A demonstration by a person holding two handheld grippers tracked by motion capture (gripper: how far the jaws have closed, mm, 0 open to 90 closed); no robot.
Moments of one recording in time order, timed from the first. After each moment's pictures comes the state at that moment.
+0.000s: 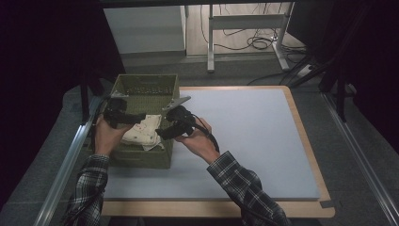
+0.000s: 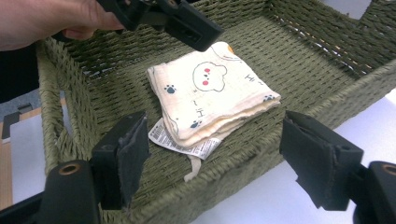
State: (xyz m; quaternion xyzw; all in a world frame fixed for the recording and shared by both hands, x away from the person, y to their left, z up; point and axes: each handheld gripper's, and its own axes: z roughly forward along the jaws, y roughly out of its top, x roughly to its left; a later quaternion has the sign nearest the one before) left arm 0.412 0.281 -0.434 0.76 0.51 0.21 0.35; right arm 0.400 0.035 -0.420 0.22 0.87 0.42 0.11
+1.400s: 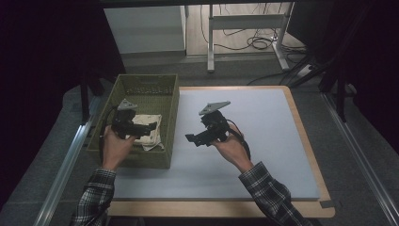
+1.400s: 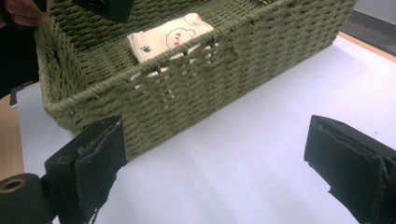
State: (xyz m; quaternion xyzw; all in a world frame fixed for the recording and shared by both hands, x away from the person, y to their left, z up) left arm 0.371 0.242 -0.430 0.77 0.47 0.21 0.39; right arm 0.395 -0.065 -0.426 0.25 0.86 0.43 0.09
